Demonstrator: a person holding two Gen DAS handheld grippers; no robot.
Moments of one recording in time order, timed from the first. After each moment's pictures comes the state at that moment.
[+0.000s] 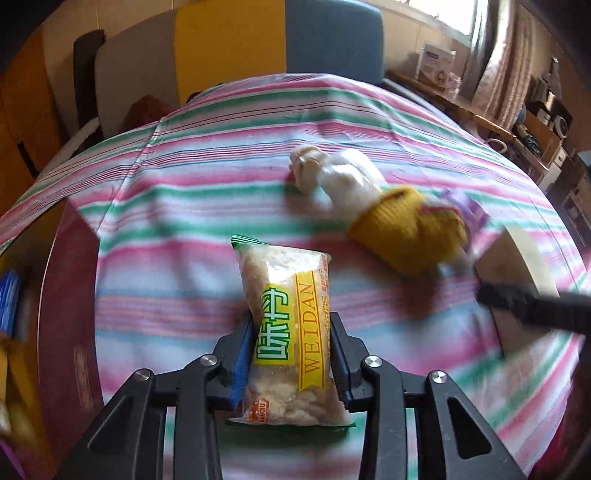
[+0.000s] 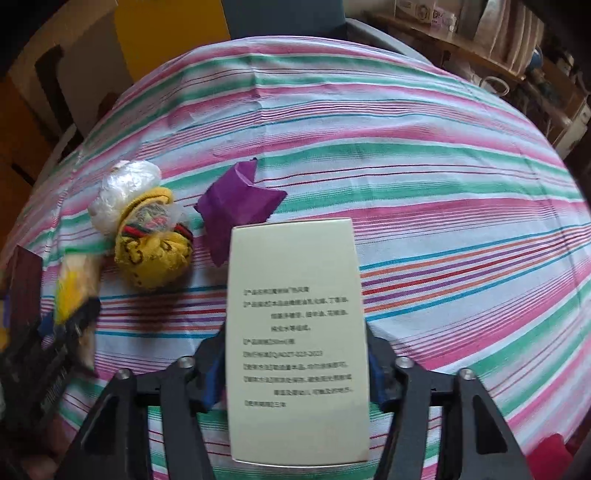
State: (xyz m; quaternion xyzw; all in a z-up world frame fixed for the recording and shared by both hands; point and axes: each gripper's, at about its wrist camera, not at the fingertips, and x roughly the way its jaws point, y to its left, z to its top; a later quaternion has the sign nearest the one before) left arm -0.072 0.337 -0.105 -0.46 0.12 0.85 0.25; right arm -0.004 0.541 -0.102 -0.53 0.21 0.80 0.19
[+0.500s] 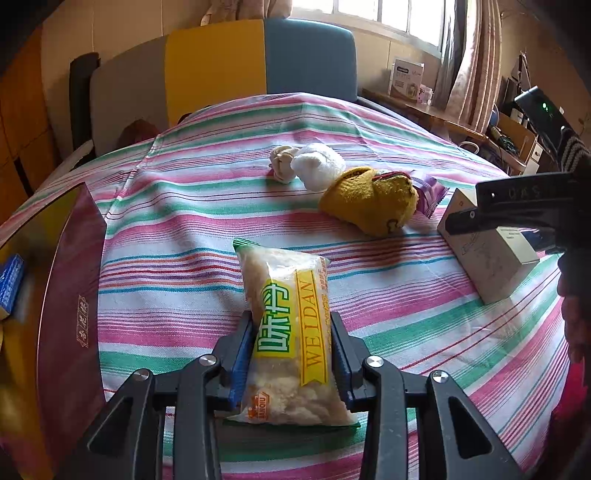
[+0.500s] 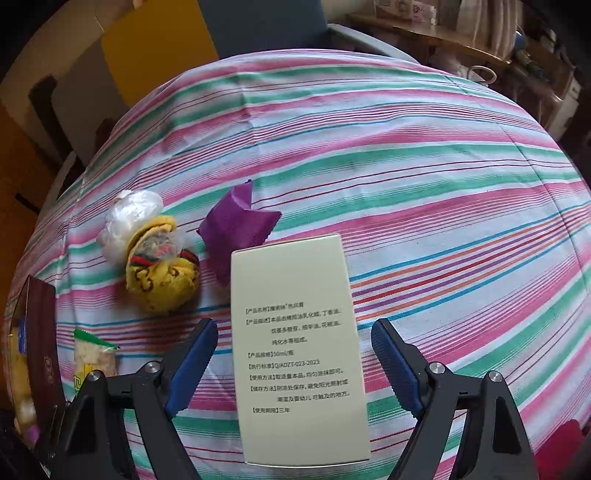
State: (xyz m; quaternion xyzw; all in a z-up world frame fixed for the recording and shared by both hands) left arm -0.035 0.318 -0.110 -0.41 0.12 0.86 0.28; right arm 0.005 0.548 -0.096 -0.50 0.24 0.80 0.21
